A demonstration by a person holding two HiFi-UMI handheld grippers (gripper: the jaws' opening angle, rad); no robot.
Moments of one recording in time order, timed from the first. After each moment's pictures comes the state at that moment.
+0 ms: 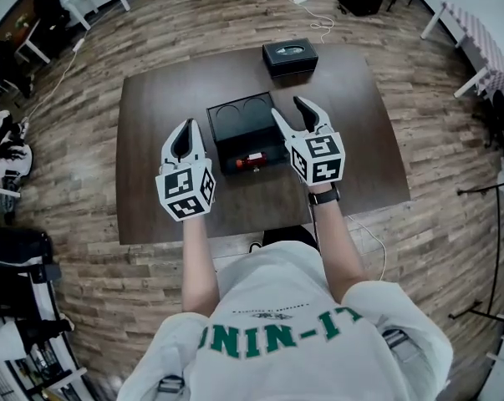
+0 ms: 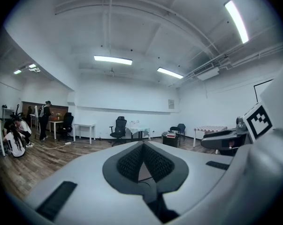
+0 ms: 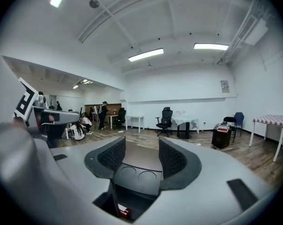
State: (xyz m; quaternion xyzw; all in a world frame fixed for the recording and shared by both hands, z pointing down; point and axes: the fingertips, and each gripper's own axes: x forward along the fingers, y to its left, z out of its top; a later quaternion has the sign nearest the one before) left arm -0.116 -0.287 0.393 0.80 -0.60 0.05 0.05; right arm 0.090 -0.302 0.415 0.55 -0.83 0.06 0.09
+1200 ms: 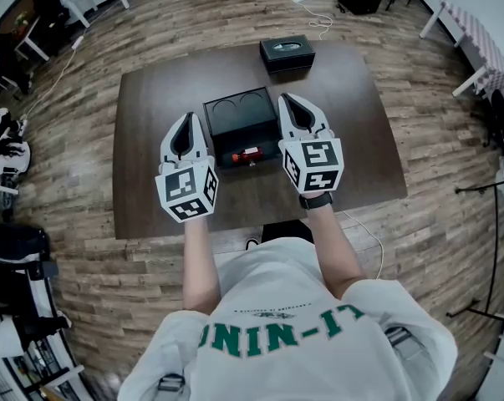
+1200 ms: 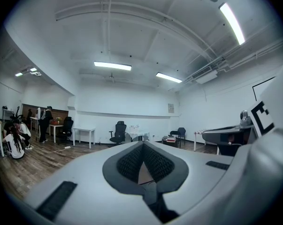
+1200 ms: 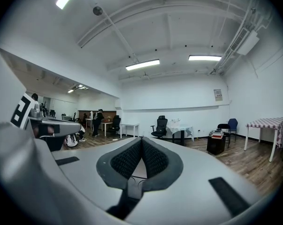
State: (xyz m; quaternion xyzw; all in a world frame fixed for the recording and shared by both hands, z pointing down) left arm -0.102 -0.260 0.370 0.80 -0.60 0.03 0.02; right arm 0.085 -0.267 0.368 0.59 -0.81 0.02 0.04
